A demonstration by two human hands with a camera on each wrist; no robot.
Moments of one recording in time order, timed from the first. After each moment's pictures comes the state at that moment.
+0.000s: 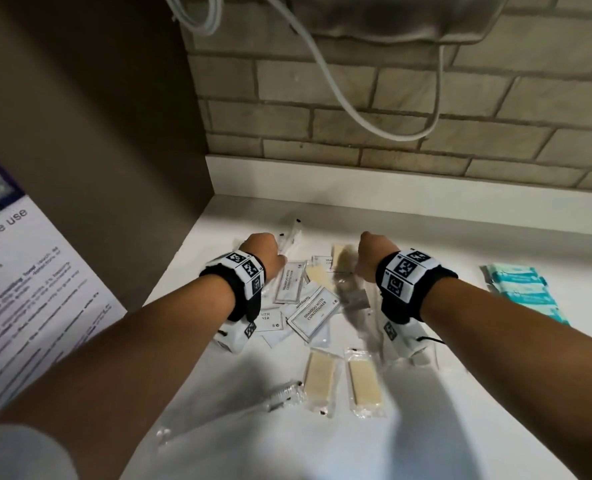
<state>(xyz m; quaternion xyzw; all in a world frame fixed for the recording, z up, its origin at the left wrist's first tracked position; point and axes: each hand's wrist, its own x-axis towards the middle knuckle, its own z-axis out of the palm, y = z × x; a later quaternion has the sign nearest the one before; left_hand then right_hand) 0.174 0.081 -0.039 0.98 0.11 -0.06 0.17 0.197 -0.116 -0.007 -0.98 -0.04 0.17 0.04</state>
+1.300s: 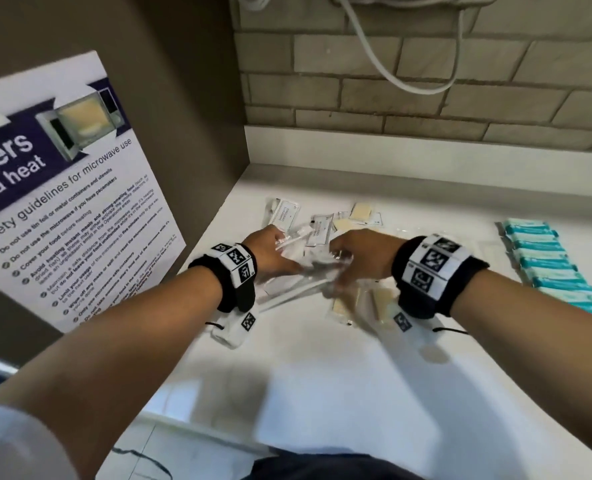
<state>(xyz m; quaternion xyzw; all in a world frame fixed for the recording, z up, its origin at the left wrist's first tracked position) 0.047 0.113 -0.042 0.94 0.11 -0.10 0.29 0.061 -0.094 0.014 -0.92 -0.30 0.23 0.11</state>
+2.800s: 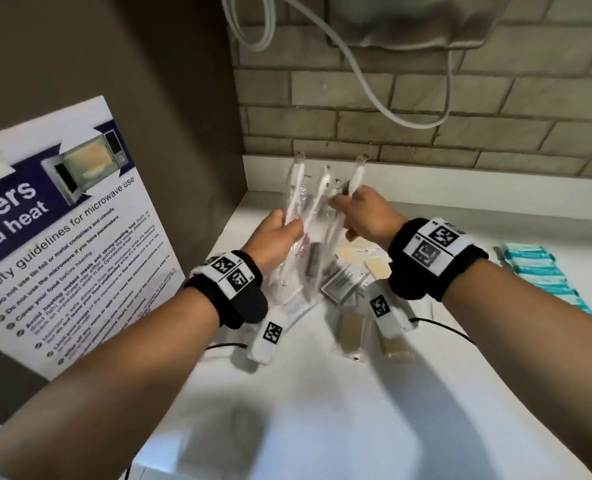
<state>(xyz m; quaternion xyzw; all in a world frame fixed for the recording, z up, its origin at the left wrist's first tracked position) 0.063 0.093 0.014 0.76 0.08 0.03 0.65 0.104 -0.066 0.065 -0.85 -0.15 0.09 0.50</state>
